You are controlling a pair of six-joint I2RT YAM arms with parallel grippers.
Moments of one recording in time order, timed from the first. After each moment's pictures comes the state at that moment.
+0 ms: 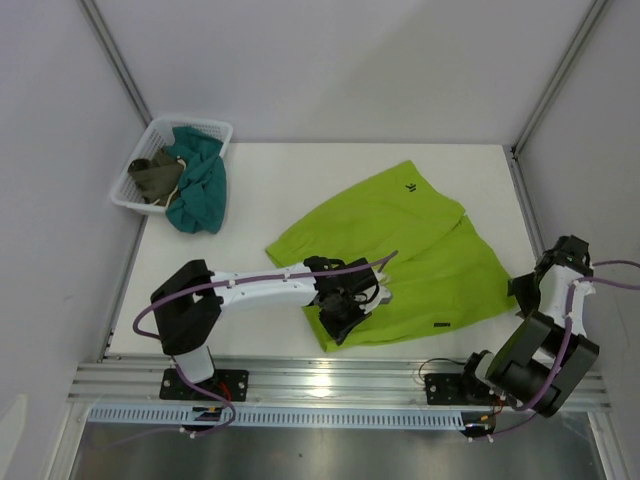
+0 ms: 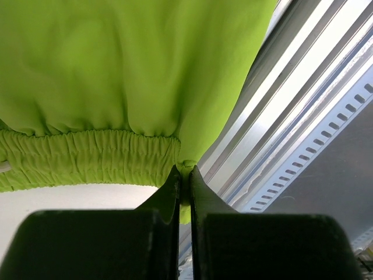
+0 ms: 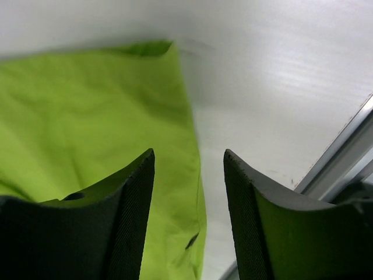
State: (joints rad) left arm -1.13 1.73 1.21 -0.80 0.25 -0.16; right arm -0.58 1.22 0.81 -0.83 0.11 0.71
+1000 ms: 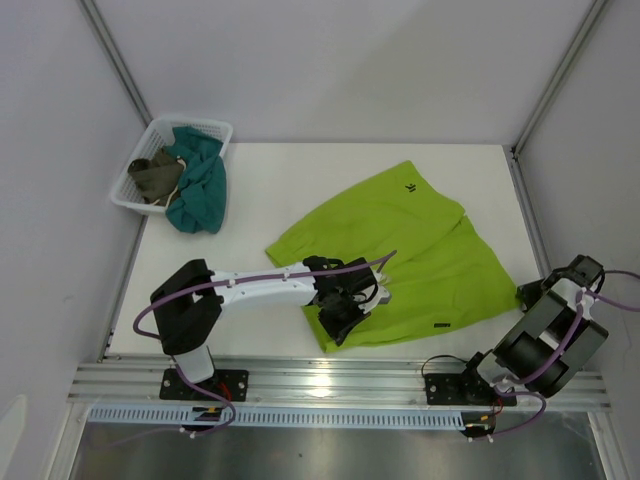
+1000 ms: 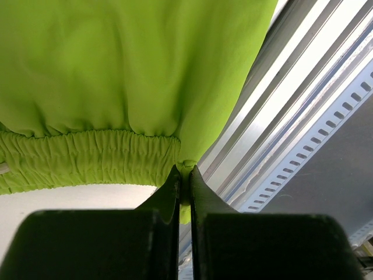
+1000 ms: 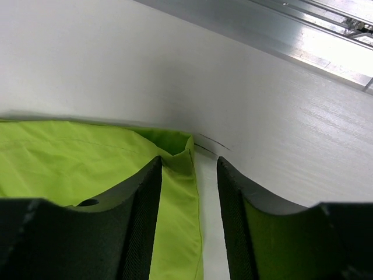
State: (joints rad) left arm -1.12 1.73 1.20 -0.79 0.27 -0.16; right arm -0.80 1.35 0.65 -0.39 -0.09 0.53
